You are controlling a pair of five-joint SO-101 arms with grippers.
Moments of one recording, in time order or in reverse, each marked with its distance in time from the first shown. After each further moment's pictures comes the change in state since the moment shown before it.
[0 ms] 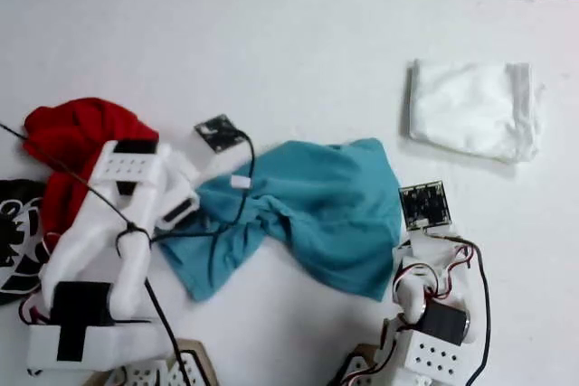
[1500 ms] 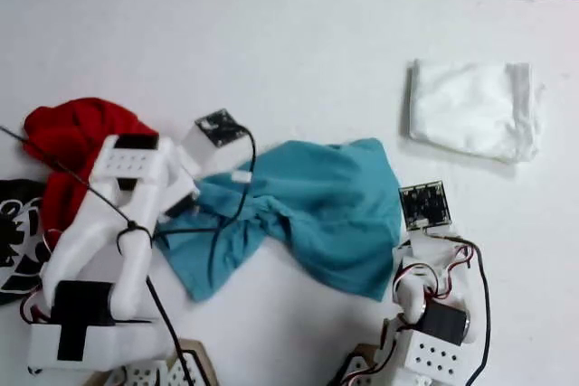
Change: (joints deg) left arm 1.5 0.1 -5.7 5.7 1.2; right arm 0.0 0.0 0.0 0.0 0.0
